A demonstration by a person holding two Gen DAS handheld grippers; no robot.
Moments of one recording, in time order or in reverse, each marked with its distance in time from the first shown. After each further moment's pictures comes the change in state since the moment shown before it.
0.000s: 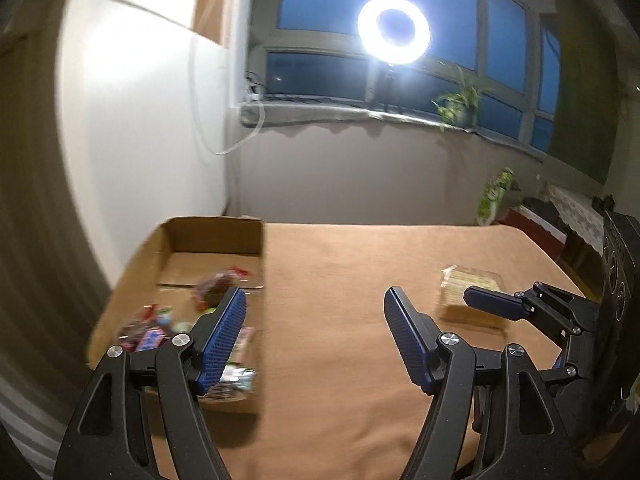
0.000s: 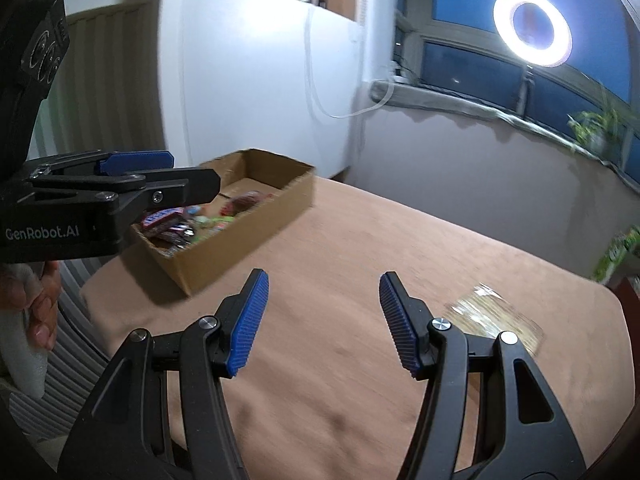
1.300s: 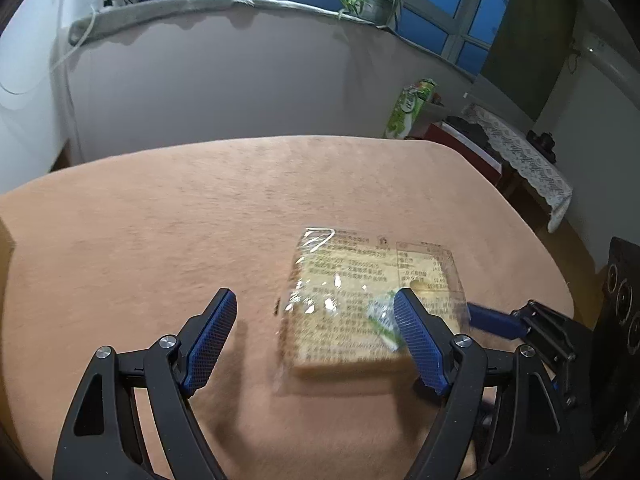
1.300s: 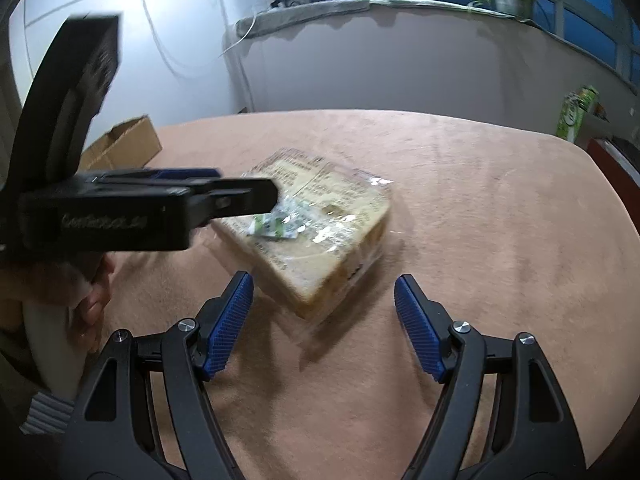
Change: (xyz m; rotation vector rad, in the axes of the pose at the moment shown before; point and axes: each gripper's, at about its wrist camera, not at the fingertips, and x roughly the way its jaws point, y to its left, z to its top) left arm 0.177 -0.125 -0.007 0.070 0.333 -0.385; right arm 0.022 -0.165 -0.092 0.312 0.202 -0.110
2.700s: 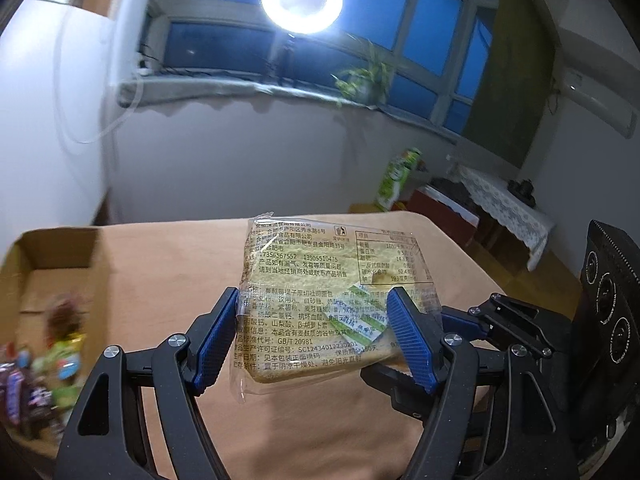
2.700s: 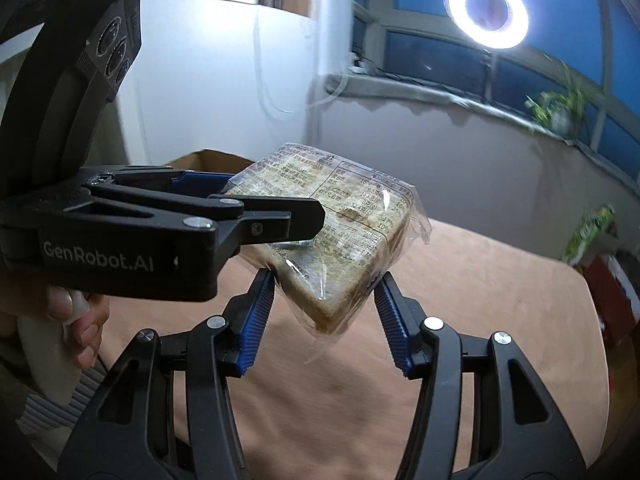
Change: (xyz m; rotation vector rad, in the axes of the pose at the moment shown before) left arm -0.158 0.014 -0.017 -0.010 -0.250 0.034; right arm -0.083 0.141 0.042 -0.268 -0.178 0.034
